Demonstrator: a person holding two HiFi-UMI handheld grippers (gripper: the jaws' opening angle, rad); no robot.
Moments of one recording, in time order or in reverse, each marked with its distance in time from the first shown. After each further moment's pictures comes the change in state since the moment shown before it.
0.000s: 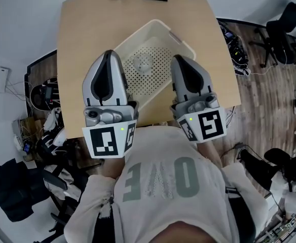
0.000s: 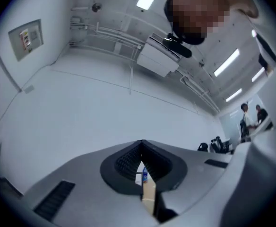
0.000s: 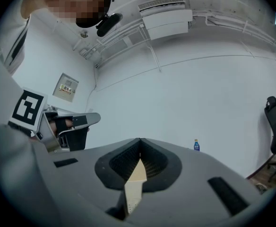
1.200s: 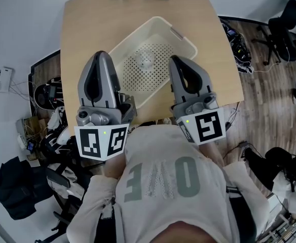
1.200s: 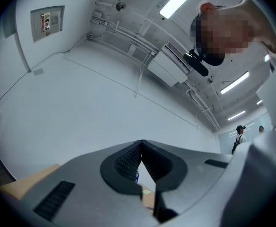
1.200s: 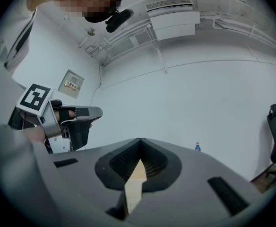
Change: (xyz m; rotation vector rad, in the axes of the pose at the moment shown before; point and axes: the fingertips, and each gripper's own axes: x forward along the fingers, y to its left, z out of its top) left arm -0.014 0.008 0.015 -0.175 -0.047 -0.011; right arm -0.010 0.014 0.005 -0.064 0.004 0.035
